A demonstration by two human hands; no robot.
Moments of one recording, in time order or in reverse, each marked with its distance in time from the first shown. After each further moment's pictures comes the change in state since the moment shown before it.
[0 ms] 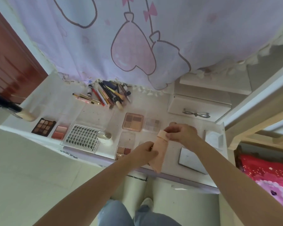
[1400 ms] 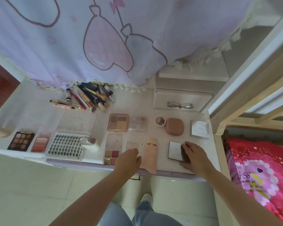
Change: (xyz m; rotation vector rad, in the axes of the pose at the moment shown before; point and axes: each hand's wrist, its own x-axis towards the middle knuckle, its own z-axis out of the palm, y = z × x) left_hand 0.032 -0.055 0.024 0.810 0.254 0.105; right_hand -0.052 0.136 -0.046 -1.205 0.164 -0.027
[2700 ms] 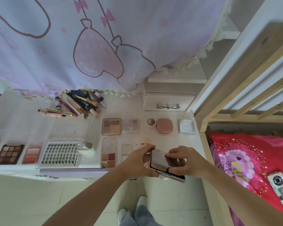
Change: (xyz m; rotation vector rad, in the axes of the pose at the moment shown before) left_hand -0.030 0.022 -0.047 -0.881 -0.482 0.276; right_hand -0.068 -0.077 -0.103 0.567 0.021 -0.146
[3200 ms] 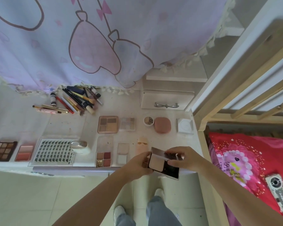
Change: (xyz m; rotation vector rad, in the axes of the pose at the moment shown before) left_hand 0.017 -0.012 0.021 -0.072 0.017 -0.131; right_hand 0.021 0.049 0.005 0.109 -0.105 0.201
